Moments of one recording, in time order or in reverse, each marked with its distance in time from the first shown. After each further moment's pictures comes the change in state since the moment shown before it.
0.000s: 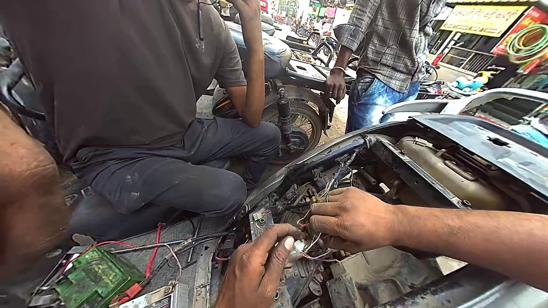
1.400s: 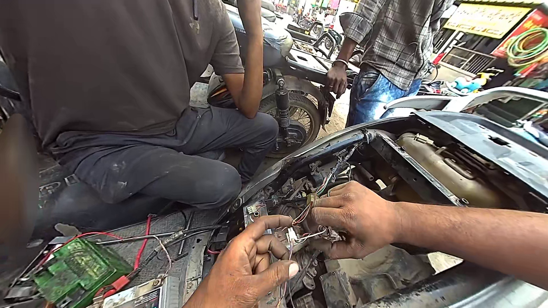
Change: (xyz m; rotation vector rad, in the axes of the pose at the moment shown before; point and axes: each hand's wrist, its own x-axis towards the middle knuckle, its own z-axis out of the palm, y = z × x) left_hand 0.004 0.029 -0.024 -0.549 -0.254 -0.401; right_hand -0.002 -0.004 -0.005 0.231 0.125 0.060
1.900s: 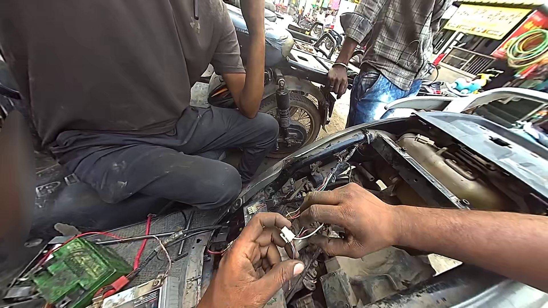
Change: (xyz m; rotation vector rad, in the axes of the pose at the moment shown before) left_hand 0.005 -0.017 0.010 0.003 0.085 0.308; right_hand 0.002 -0.003 0.002 0.064 -0.006 0.087
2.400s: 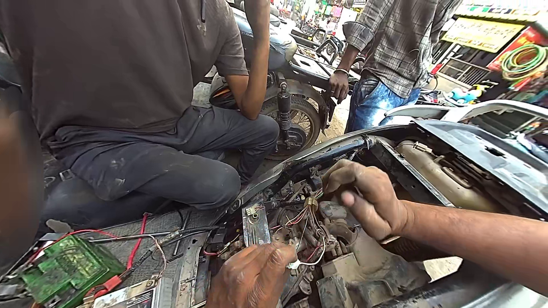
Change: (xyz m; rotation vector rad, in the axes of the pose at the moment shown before) left_hand -0.012 -0.032 0.002 1.041 0.106 0.548; right_hand -0.001 0.018 -0.021 0.115 0.406 -0.067
